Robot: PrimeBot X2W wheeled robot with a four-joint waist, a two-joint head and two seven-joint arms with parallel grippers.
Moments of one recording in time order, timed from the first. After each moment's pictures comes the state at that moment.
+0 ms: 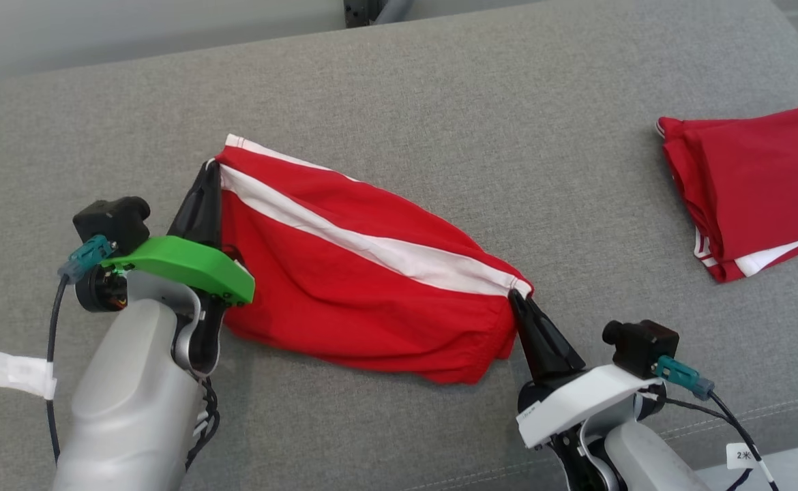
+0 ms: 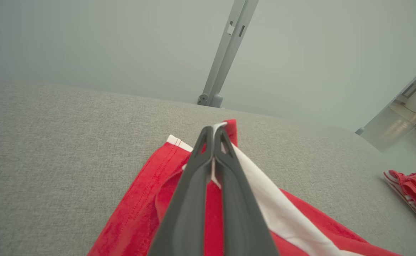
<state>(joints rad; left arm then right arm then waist) -0.62 0.14 -0.30 0.69 -0.64 -0.13 -0.26 -0.19 -0.06 0.39 0.30 0.59 0.13 -0.26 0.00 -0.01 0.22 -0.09</state>
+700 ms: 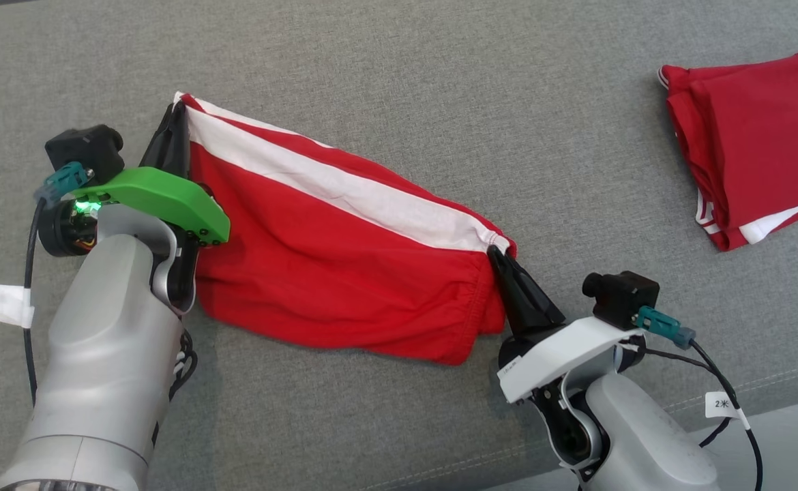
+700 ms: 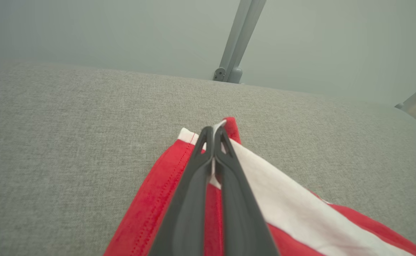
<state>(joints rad) -0.85 0.13 -0.26 0.95 -0.55 -0.13 -0.26 -0.35 -0.05 0.43 0.38 0.64 0.13 -0.26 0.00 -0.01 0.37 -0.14</state>
